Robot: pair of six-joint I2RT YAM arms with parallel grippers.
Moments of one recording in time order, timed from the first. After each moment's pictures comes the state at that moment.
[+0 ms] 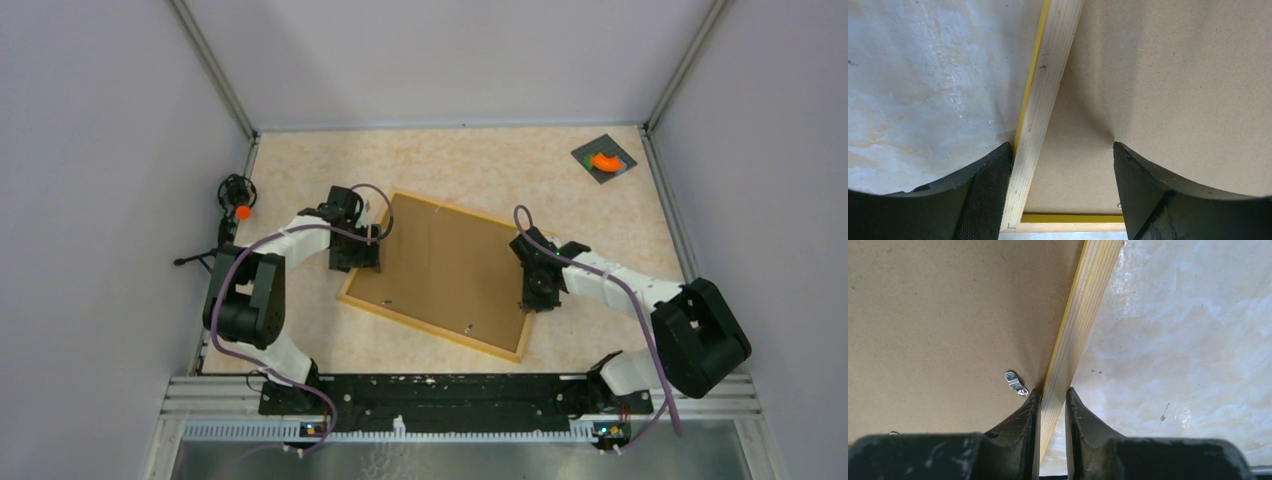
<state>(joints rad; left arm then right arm) -0.25 1.64 0.98 -0.55 0.13 -0.23 0.60 1.38 0.74 -0.70 0.17 0.67</state>
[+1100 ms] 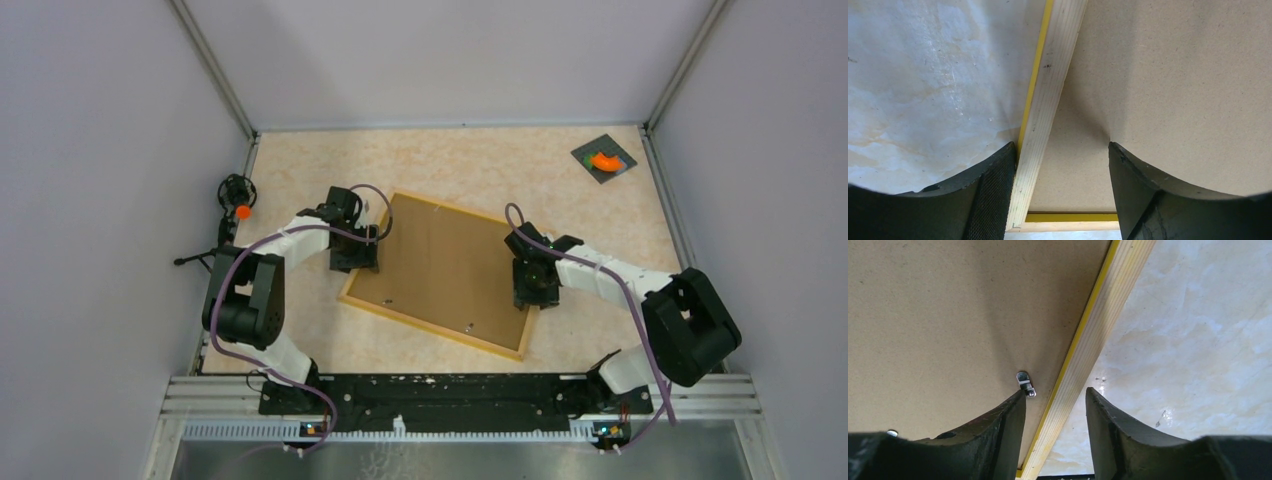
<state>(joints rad) -0.24 1.64 0.97 -0.55 0.14 -0.23 0.60 1.44 0.80 -0.72 0.17 0.61</state>
